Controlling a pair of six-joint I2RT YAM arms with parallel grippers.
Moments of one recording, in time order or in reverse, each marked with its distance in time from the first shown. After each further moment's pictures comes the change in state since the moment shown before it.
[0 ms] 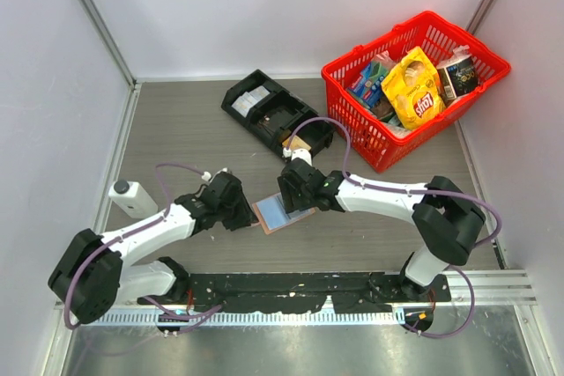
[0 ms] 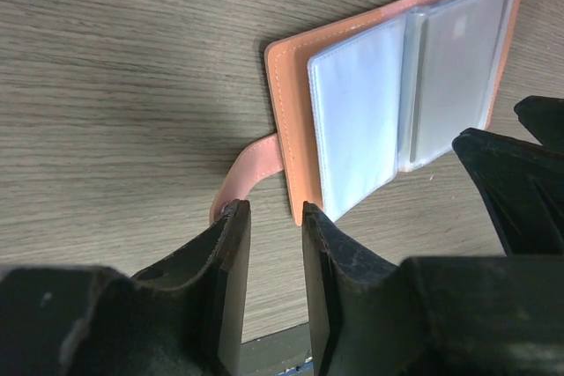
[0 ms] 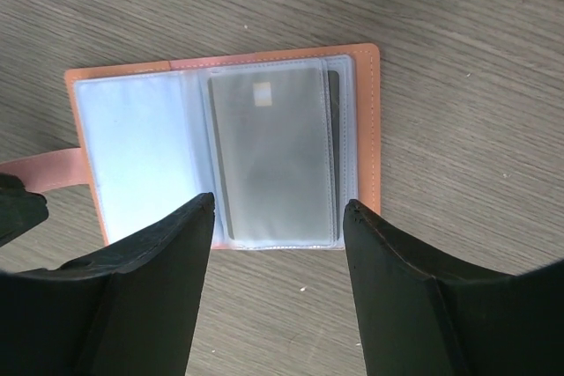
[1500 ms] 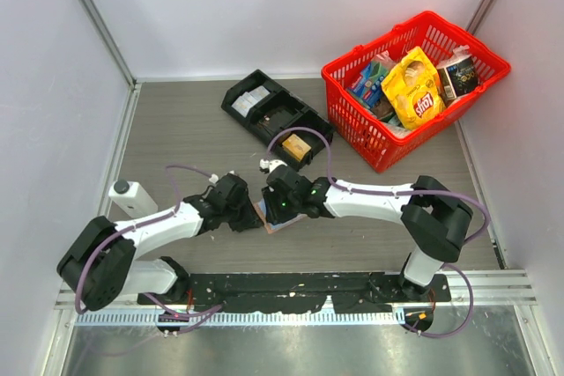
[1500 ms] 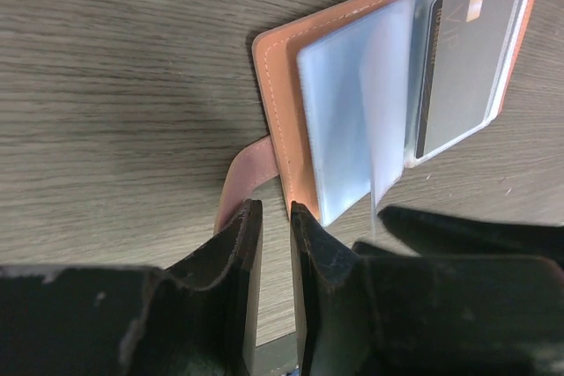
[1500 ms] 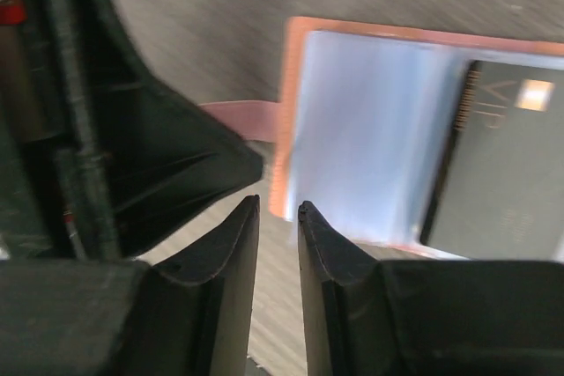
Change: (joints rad) left arm -0.030 0.125 -0.007 0.116 0.051 -0.027; right arm 0.081 0.071 0.033 0.092 -0.238 0.013
